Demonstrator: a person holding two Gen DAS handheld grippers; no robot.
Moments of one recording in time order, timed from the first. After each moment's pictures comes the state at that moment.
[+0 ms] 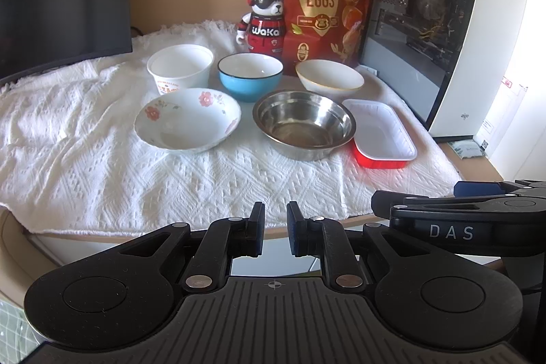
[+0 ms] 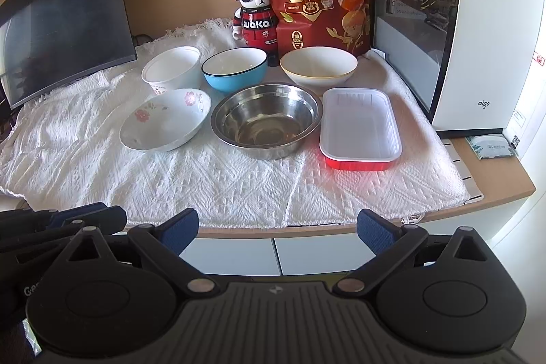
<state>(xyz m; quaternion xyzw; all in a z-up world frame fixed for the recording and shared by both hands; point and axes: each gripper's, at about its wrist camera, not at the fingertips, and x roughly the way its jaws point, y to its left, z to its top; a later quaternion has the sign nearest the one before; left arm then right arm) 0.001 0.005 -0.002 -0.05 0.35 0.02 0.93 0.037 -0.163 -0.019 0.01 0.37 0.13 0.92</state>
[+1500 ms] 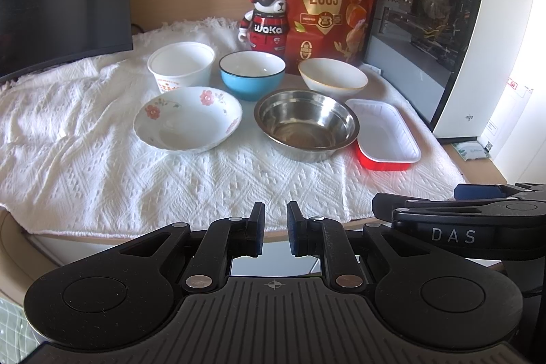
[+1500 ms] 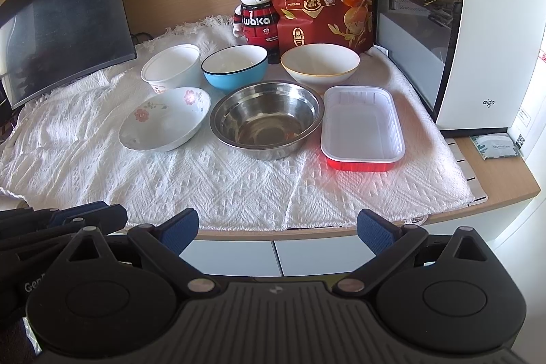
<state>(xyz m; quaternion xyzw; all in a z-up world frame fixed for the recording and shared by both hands) 0.004 0.008 -0.005 -0.05 0.36 0.02 0.93 0.045 -0.163 -0.020 0.01 0.38 0.13 0.92</state>
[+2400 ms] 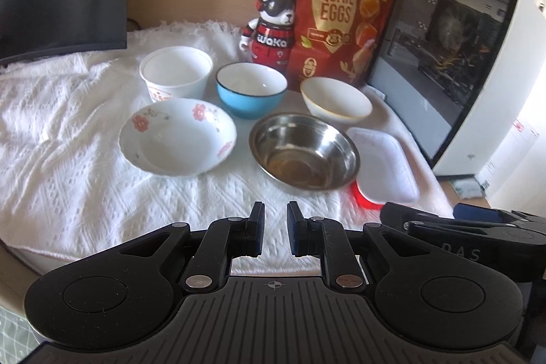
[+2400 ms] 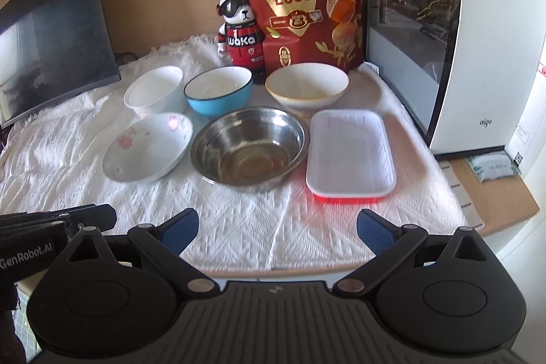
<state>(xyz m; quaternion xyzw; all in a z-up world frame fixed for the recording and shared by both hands) 0.058 0.026 0.009 -0.10 0.36 0.02 0.93 0.084 -0.171 -0.012 0.02 0.36 0.12 0.93</state>
